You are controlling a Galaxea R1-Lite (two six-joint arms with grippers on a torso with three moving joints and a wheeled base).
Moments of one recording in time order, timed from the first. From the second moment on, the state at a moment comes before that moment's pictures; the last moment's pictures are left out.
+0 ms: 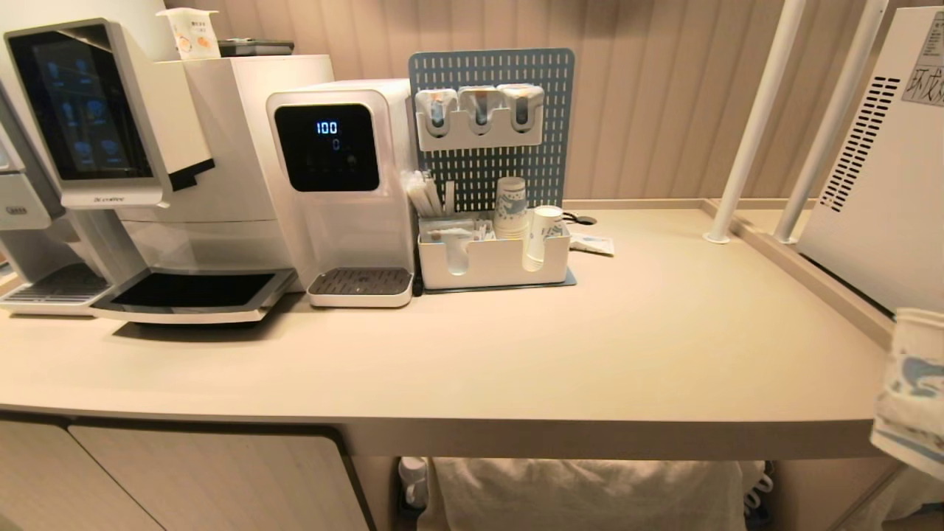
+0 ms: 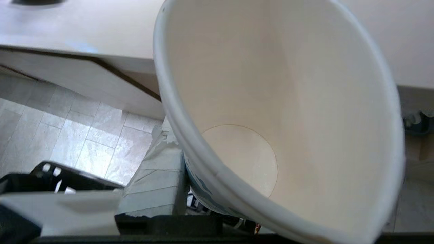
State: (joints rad) left arm 0.00 0.00 0.00 0.00 0.00 0.01; right arm 0.11 0.96 -0.81 0.40 0.33 0.19
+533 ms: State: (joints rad) left arm 0.00 0.00 0.00 0.00 0.00 0.01; right arm 0.08 1.61 -0.84 -0.10 0.17 0.18
